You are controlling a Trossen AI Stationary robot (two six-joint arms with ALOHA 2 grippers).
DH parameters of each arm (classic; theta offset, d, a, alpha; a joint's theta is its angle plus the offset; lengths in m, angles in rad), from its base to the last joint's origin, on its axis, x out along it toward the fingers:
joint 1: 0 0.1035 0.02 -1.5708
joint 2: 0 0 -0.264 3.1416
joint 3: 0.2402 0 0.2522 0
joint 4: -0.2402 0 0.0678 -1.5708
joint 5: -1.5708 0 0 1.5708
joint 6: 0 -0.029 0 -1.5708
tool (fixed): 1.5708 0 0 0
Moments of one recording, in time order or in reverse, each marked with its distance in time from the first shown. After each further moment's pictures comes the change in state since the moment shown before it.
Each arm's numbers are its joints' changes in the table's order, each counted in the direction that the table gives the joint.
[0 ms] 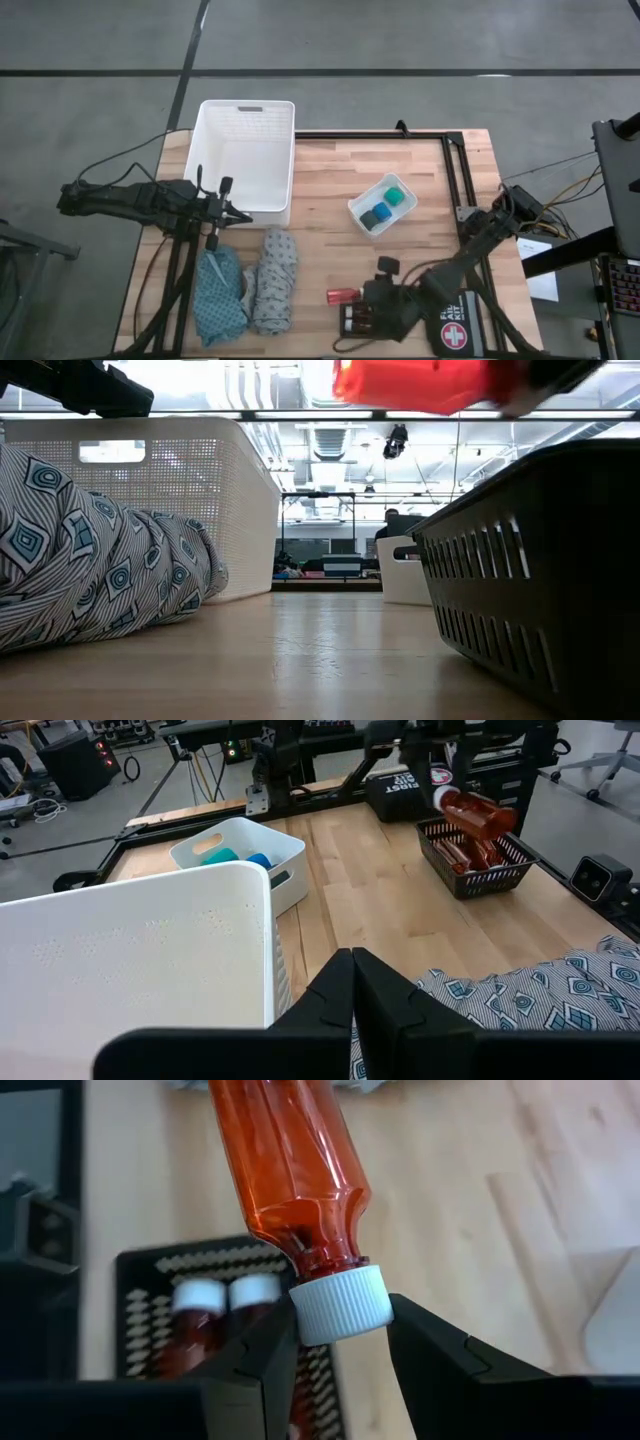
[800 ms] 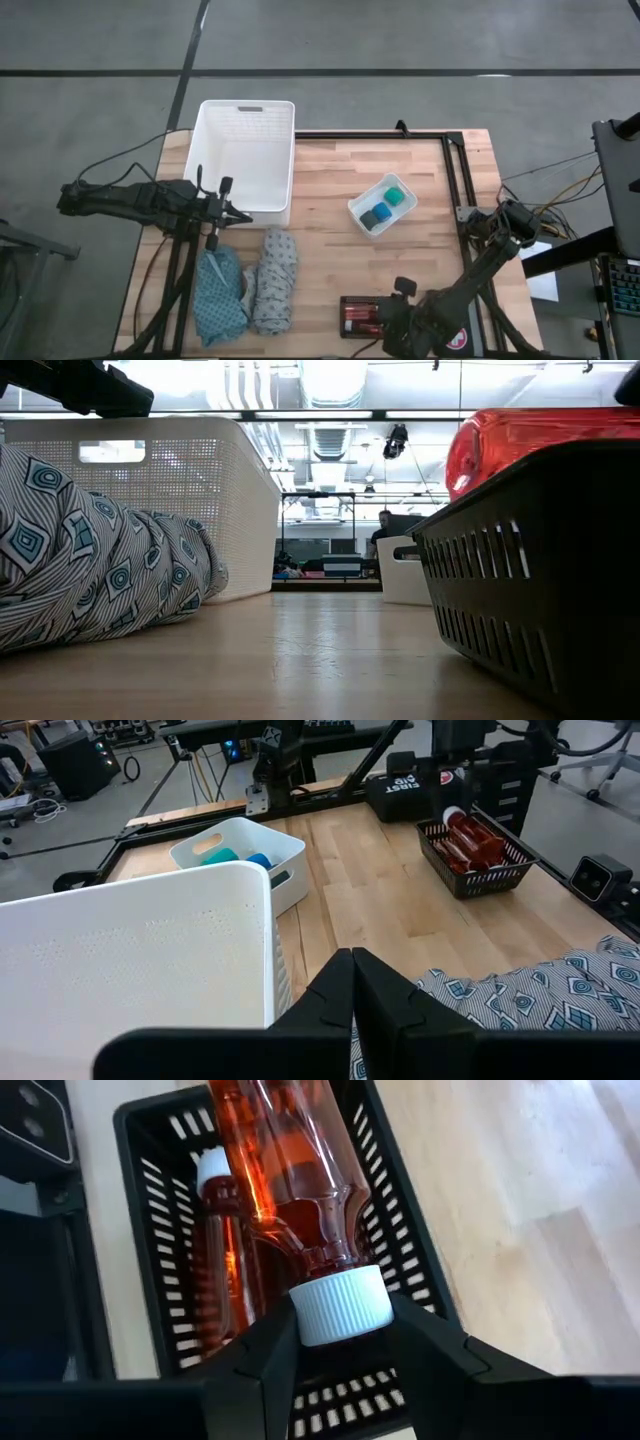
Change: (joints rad) left arm 0.000 0.000 0.000 0.000 0.000 0.000; right arm 0.144 0.109 -0.024 -0.040 0.025 -0.327
